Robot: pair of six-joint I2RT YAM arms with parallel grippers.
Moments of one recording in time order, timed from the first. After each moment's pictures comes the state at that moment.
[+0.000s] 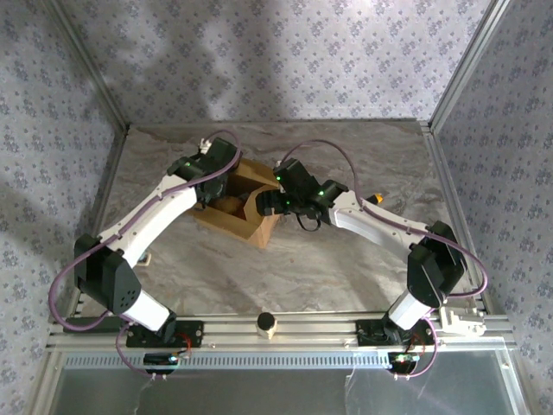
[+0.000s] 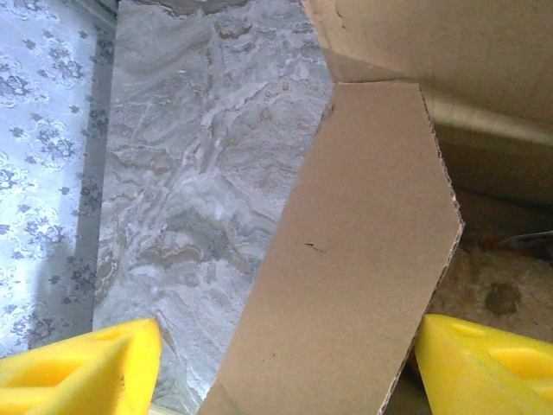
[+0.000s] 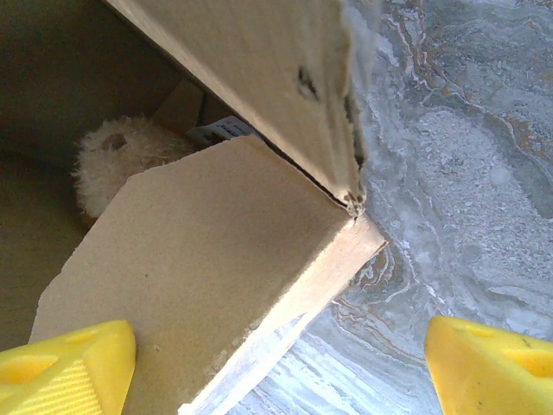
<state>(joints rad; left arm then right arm) -0.57 1.53 1.42 -1.00 -0.66 -0.29 0.79 1.62 1.30 -0.53 0.05 0.51</state>
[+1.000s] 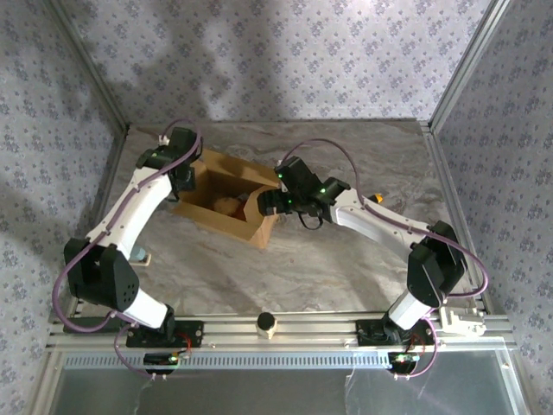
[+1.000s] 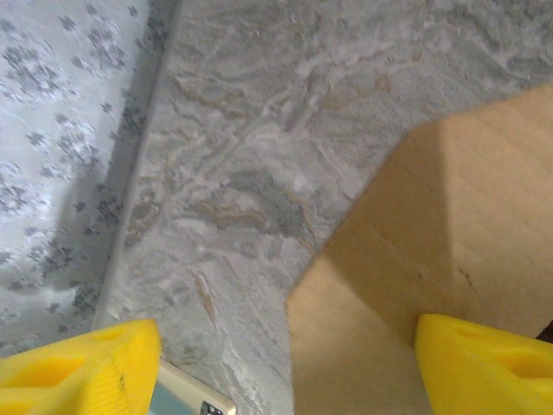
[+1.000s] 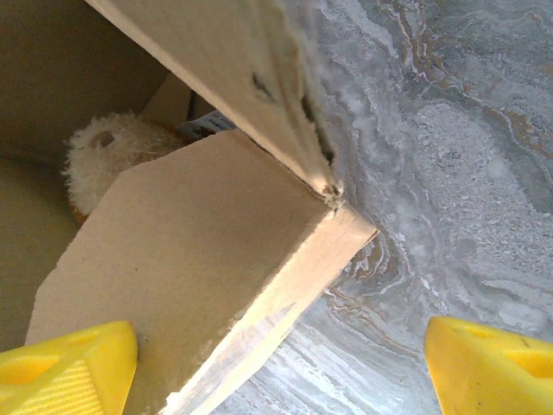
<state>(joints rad) -0.30 1.52 1.40 -1.01 -0.55 -0.34 0.77 1.62 1.32 -0.57 0.02 0.48</state>
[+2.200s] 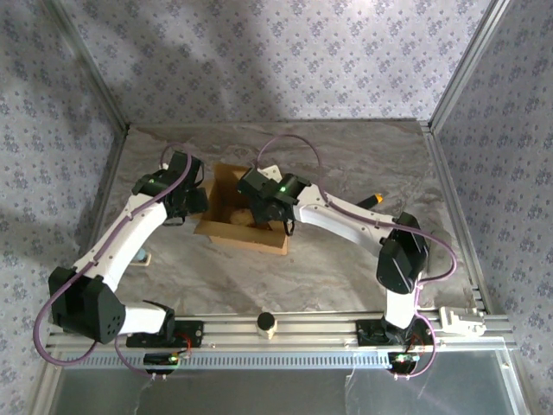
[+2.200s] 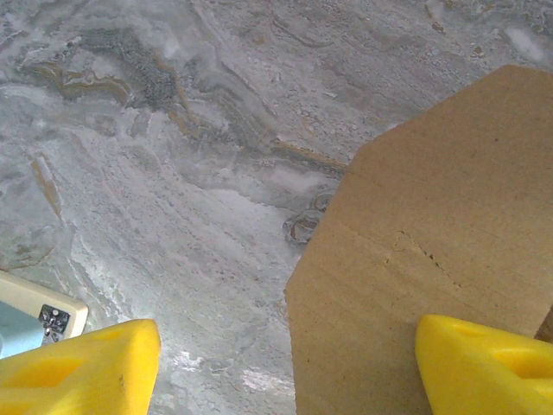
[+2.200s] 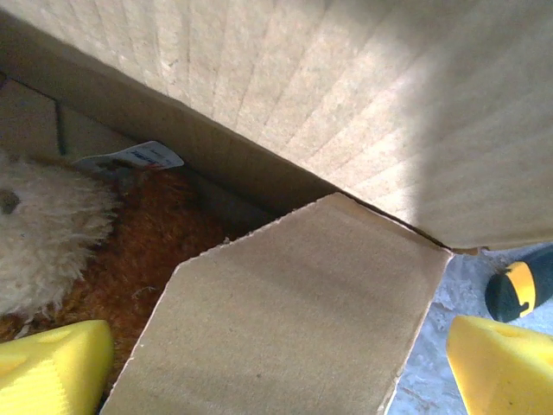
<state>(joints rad) -0.36 1.32 1.17 -1.00 -0.28 -0.57 0.97 1.84 1.68 -1.05 0.51 0.53</state>
